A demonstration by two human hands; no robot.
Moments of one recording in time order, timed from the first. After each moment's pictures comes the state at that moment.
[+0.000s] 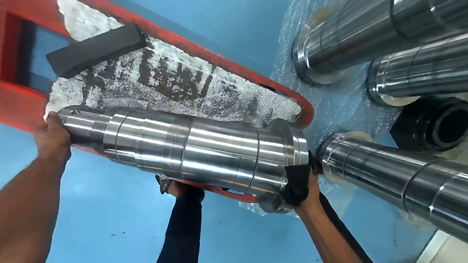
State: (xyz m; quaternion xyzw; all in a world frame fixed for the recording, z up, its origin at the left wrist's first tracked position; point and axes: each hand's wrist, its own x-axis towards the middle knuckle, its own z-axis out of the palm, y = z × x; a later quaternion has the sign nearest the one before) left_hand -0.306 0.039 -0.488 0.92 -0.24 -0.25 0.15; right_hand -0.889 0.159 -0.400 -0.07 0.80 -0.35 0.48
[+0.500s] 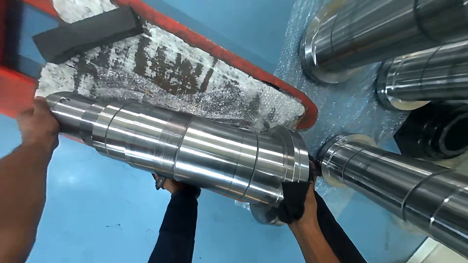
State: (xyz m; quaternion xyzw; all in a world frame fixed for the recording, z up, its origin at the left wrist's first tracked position) left_hand -0.291 0.029 -0.499 0.92 -0.27 -0.24 0.12; right_hand -0.876 0.170 -0.391 -0.03 0.81 -0.35 0.46
